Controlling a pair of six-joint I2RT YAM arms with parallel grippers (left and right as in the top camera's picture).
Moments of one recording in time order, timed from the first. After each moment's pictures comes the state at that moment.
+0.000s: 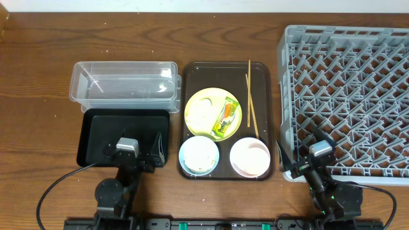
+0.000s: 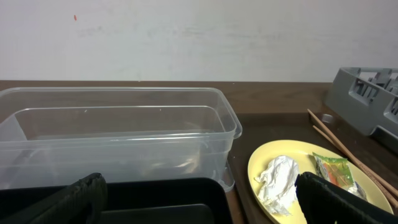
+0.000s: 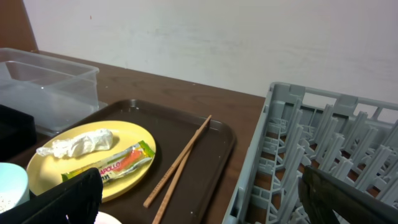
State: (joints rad) left arm -0.09 0.01 0.02 -0.10 0.10 -0.08; right arm 0.10 0.01 0.01 -0.05 -0.29 -0.05
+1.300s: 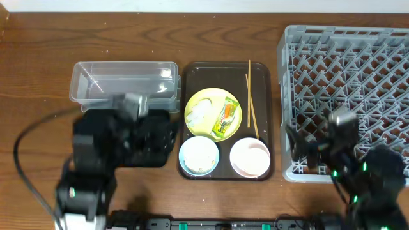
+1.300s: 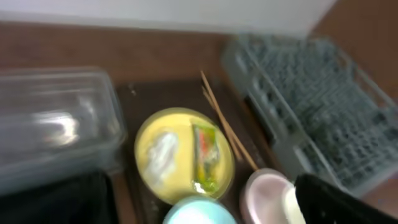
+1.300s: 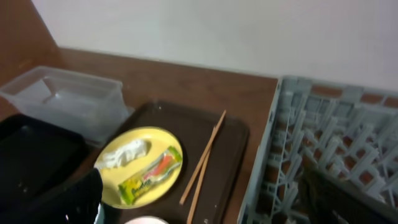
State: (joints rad) left arm -0.11 0.81 0.91 -0.67 0.52 -0.15; right arm 0.10 0.56 0.76 -0.55 -0.32 0.02
